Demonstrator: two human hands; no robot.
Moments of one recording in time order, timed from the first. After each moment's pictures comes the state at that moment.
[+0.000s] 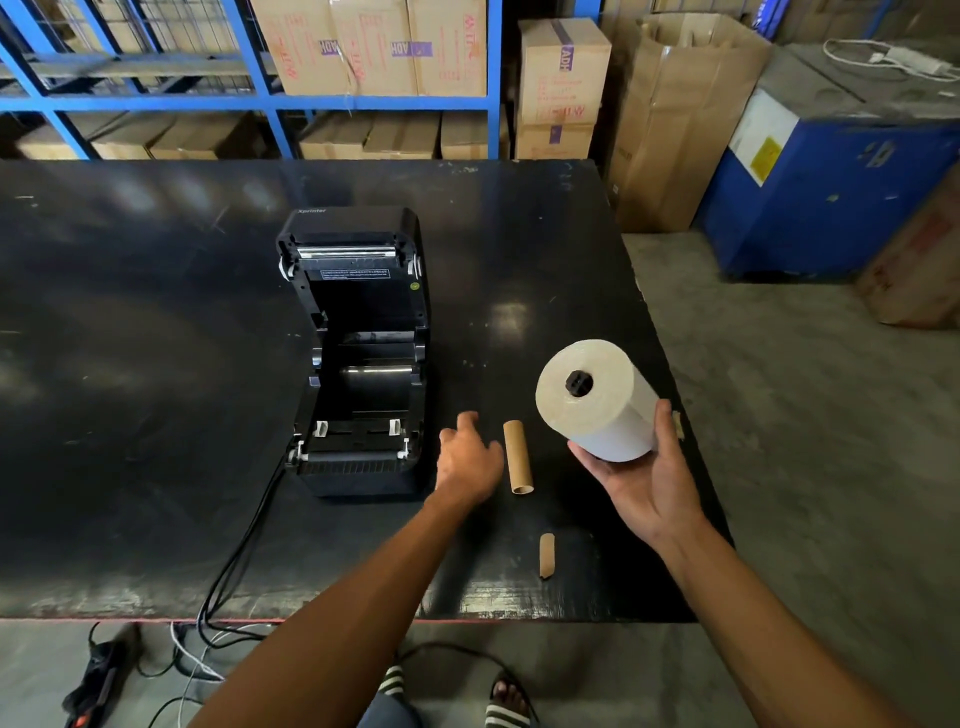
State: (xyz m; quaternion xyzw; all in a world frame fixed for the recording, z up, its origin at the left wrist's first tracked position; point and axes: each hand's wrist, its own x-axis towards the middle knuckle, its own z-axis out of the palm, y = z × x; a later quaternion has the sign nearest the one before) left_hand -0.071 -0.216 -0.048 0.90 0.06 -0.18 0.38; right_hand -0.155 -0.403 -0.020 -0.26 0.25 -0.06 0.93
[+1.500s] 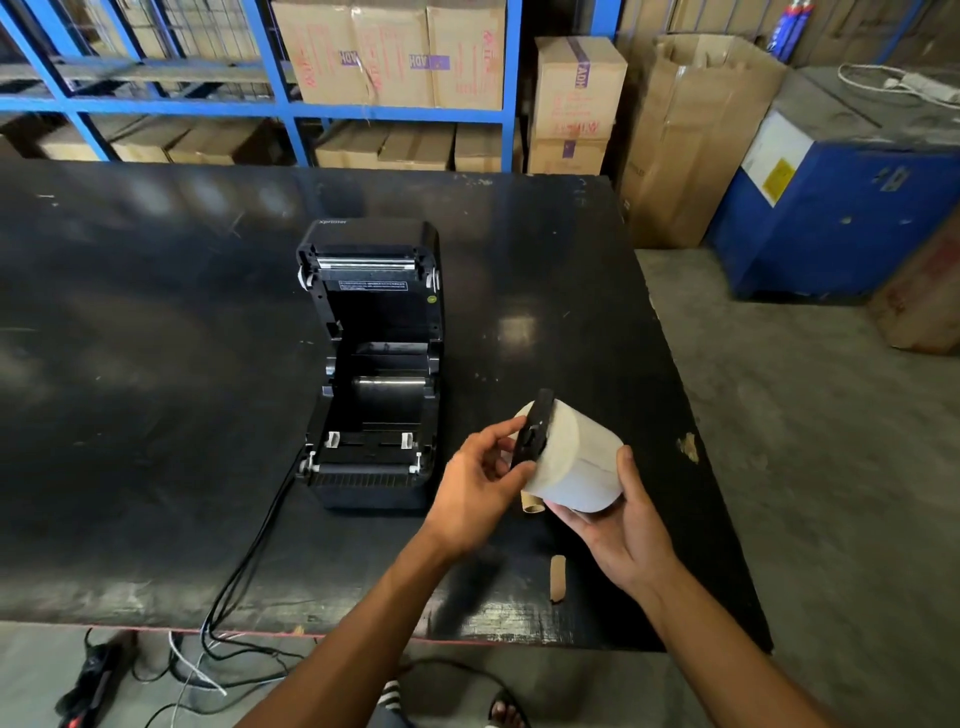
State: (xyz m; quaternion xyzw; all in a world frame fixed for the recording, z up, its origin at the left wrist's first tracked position) left_hand -0.108 -0.186 0.005 0.76 -0.11 -0.12 0.63; right_hand -0.156 -0.368 -0.053 -0.27 0.27 0.01 0.92
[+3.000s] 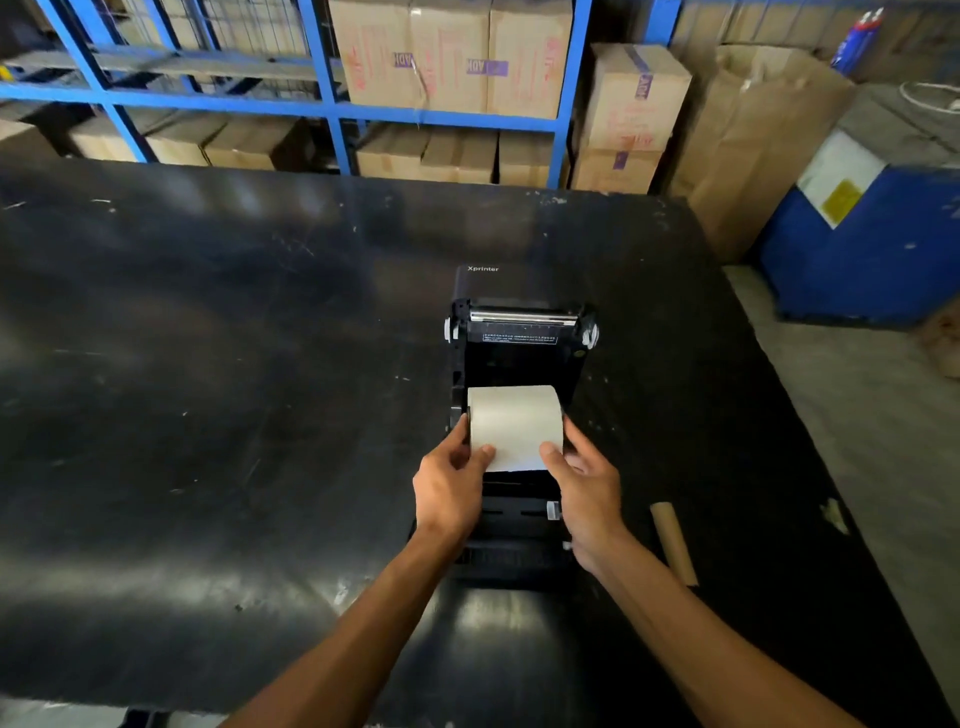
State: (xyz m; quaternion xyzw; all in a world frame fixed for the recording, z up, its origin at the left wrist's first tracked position) left_hand 0.020 -0.020 -0.003 0.76 0.11 -0.09 0.64; right_hand -0.010 -0.159 -0.005 -0.65 0.24 -0.07 0.72
